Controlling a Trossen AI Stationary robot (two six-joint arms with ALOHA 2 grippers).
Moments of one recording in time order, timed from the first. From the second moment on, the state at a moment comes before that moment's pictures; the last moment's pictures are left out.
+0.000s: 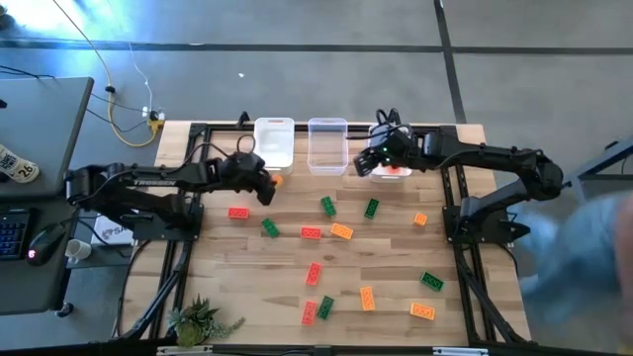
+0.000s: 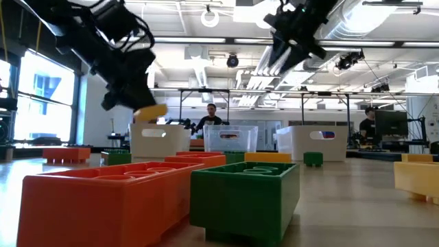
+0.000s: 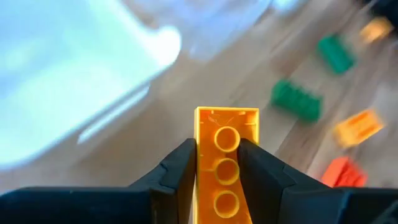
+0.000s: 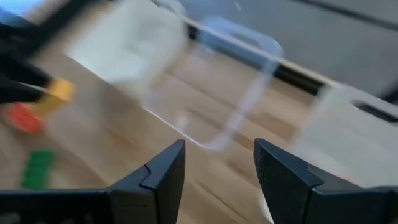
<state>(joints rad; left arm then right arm) 0.44 1.11 0.51 -0.09 -0.08 -0.49 -0.25 1.35 1.20 -0.66 0.36 0.60</state>
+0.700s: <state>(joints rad) 0.52 1.15 0.67 0.42 -0.09 -0.33 -0.22 1.46 1.20 0.08 0.37 0.28</state>
